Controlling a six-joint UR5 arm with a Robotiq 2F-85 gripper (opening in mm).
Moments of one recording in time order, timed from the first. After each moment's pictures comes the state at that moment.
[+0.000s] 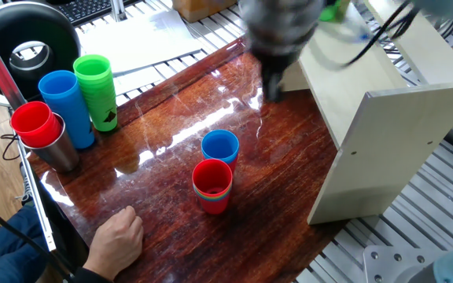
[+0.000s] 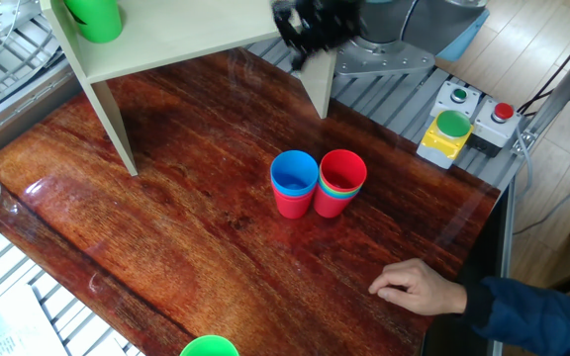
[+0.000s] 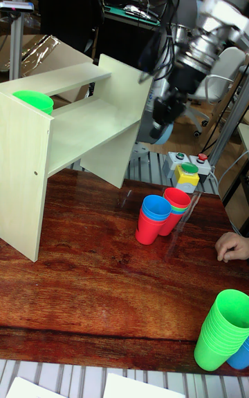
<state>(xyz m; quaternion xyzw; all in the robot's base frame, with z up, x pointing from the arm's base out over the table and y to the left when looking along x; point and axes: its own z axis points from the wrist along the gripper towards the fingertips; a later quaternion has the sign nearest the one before) 0.405 0.044 0.294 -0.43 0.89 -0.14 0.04</state>
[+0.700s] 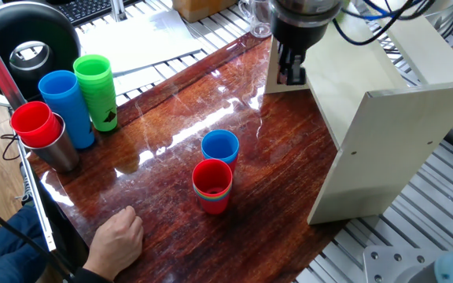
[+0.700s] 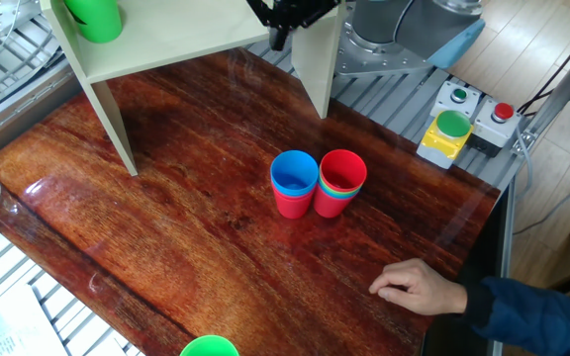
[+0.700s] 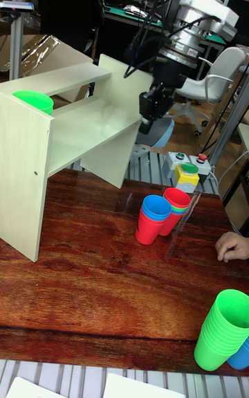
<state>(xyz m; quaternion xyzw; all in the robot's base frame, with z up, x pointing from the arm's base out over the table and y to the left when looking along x) 0.403 0.043 0.287 -0.37 0.92 -0.09 0.05</state>
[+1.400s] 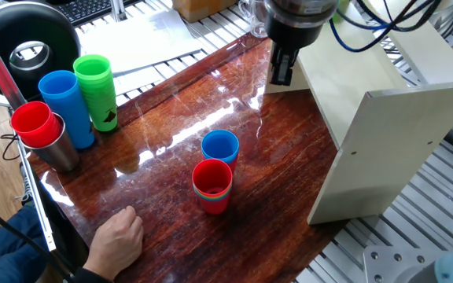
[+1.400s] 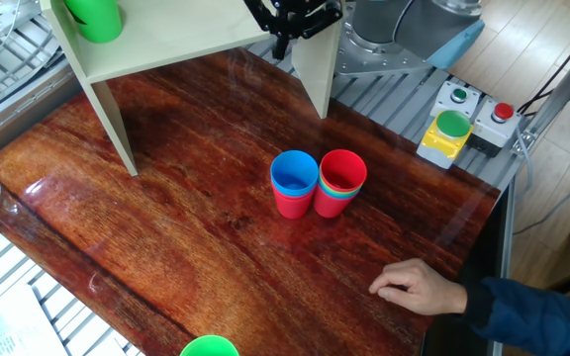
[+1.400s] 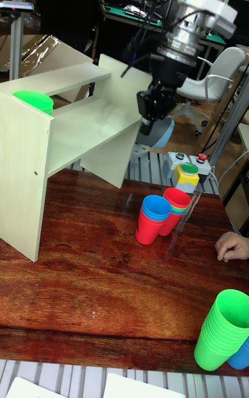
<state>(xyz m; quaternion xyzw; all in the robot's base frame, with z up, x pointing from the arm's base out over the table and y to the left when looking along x) 0.411 0.025 0.303 -0.36 0.93 -0.09 0.05</state>
